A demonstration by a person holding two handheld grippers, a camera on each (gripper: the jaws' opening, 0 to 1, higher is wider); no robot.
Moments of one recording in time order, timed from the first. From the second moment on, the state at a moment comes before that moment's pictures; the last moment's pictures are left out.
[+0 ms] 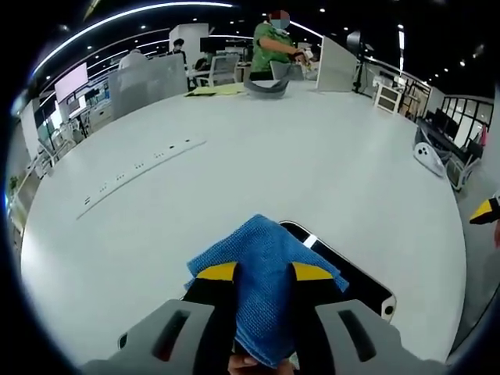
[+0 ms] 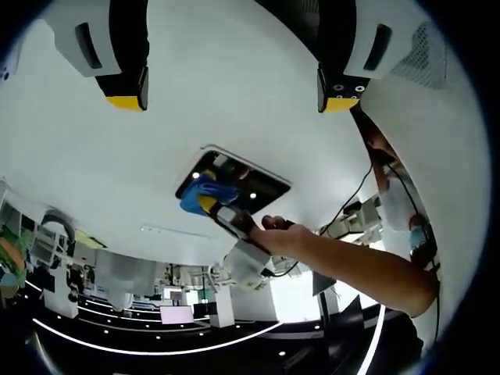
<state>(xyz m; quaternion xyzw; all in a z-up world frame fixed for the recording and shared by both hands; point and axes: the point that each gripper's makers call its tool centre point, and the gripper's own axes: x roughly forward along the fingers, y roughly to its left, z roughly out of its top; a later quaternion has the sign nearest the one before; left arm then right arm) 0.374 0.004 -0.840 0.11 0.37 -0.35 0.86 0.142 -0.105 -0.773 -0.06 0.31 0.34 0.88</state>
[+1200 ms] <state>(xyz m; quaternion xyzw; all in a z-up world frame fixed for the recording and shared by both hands) 0.370 -0.015 -0.840 0.10 0.37 -0.35 0.85 0.137 -0.111 -0.772 -0.05 0.31 0.34 0.89</state>
